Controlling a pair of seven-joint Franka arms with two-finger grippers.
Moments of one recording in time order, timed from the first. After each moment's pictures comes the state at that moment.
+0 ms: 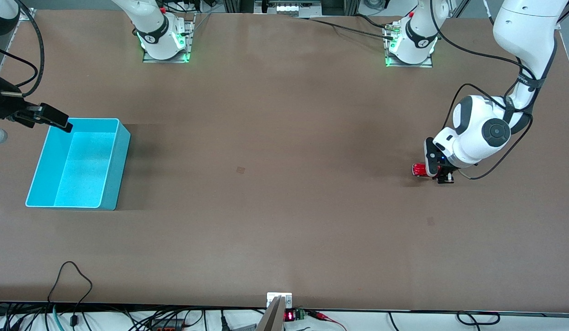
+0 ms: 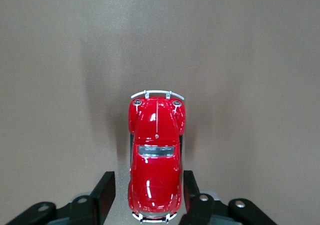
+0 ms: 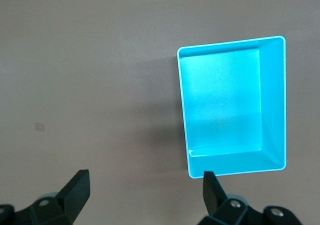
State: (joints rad) left arm 0.17 0.40 -0.13 -2.21 0.14 2.58 1.48; right arm 0.00 0.07 -0.02 -1.59 0.01 1.64 0.11
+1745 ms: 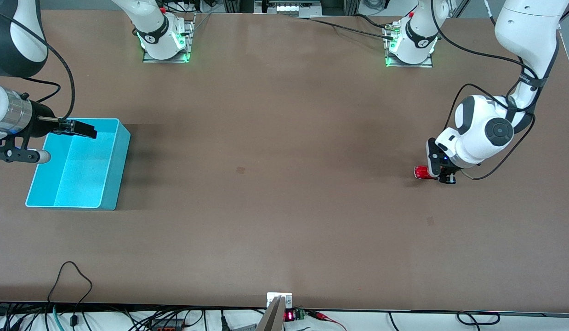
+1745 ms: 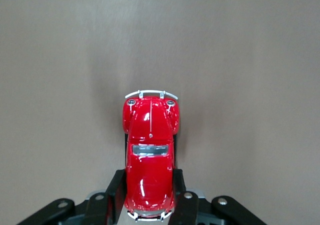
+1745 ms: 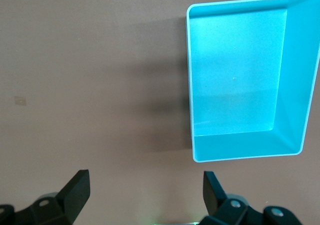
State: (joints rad) left arm 0.20 0.41 -0.13 -2.20 0.14 2.59 1.49; right arm 0.00 0.19 -0.01 -1.58 0.02 1.56 0.11
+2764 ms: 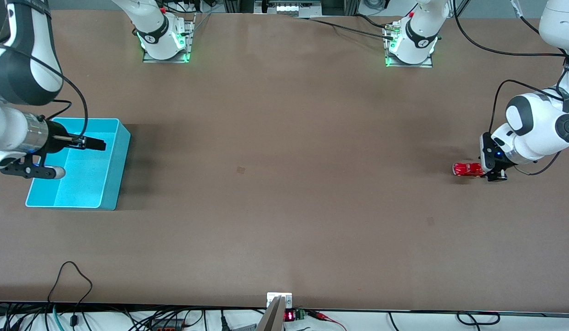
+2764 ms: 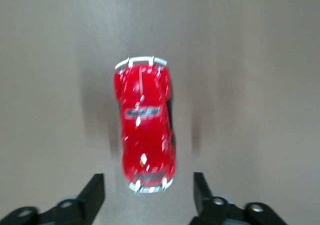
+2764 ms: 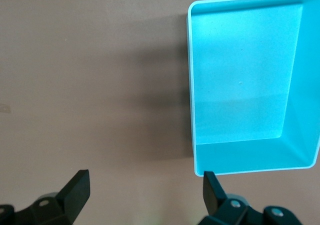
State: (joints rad) left arm 0.48 0.43 -0.15 -2.12 0.14 2.51 1.87; right arm 0.00 0.28 -0.01 -1.58 0.02 1.62 0.10
